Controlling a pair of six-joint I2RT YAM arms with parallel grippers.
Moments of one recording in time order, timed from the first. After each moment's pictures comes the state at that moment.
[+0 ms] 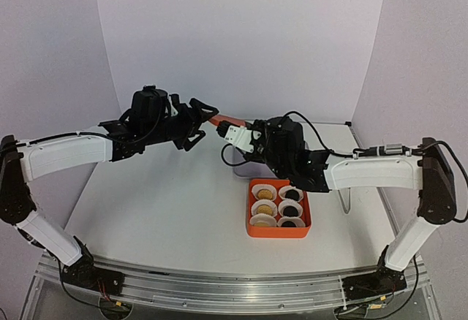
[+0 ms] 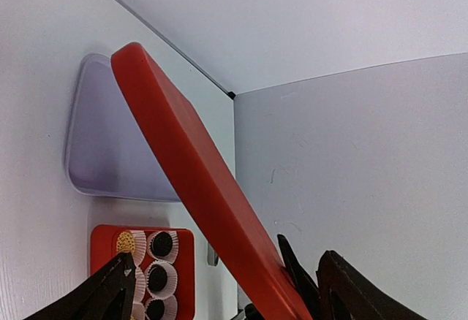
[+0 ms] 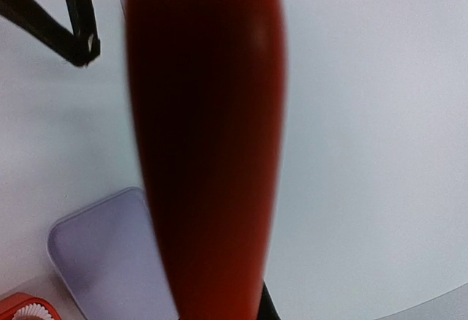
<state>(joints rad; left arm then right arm) -0.74 1.49 1.16 0.05 0.11 -1.22 0.99 1.69 1.17 0.34 0.59 -0.99</state>
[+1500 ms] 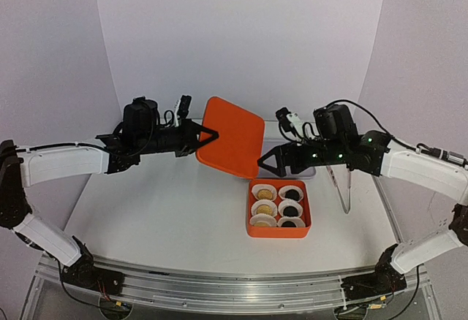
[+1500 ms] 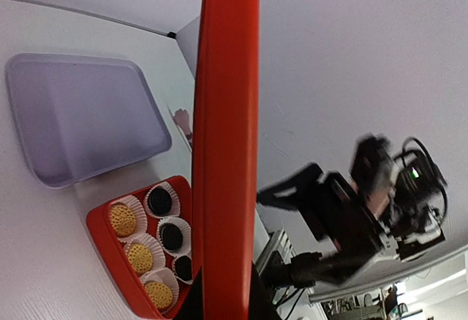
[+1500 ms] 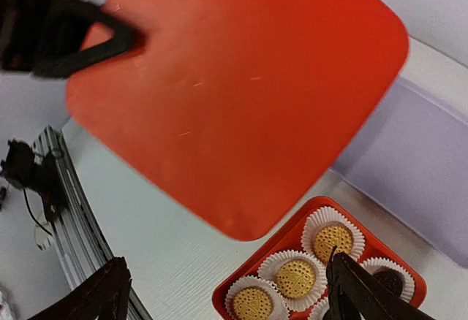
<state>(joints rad) -0.71 1.45 1.00 0.24 0.44 -0.88 0.83 1.33 1.09 -0.33 -0.17 0.22</state>
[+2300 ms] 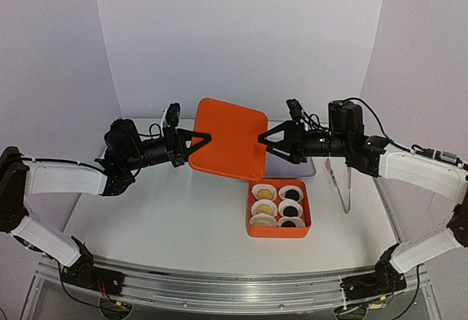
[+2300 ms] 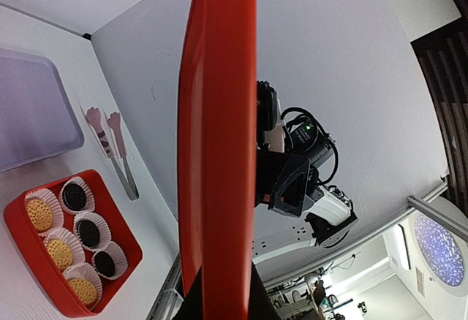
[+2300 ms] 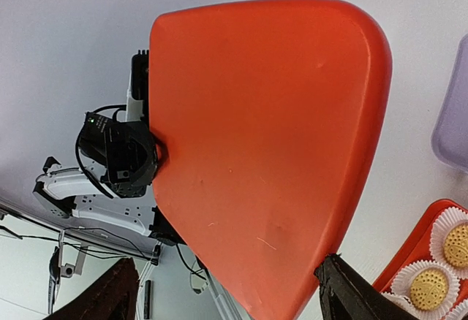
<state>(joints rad) -0.69 1.39 0.72 0.84 0.63 -1.18 0.65 1.35 1.00 0.05 -0.62 0.79</state>
